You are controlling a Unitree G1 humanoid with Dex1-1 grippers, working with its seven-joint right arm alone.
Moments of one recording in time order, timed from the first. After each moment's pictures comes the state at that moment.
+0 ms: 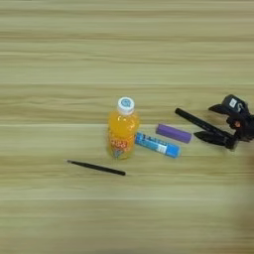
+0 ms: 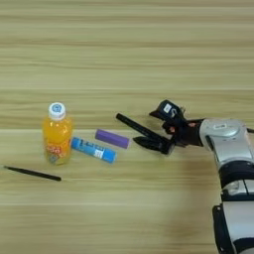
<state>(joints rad) -0.53 -0.66 0.02 0.95 -0.04 -0.18 1.11</state>
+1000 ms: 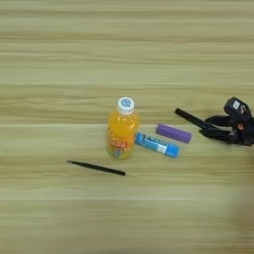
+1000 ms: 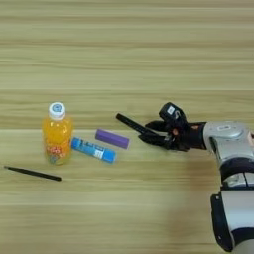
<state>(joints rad) -0.58 -0.66 0.01 1.10 -0.03 -0.19 1.19</state>
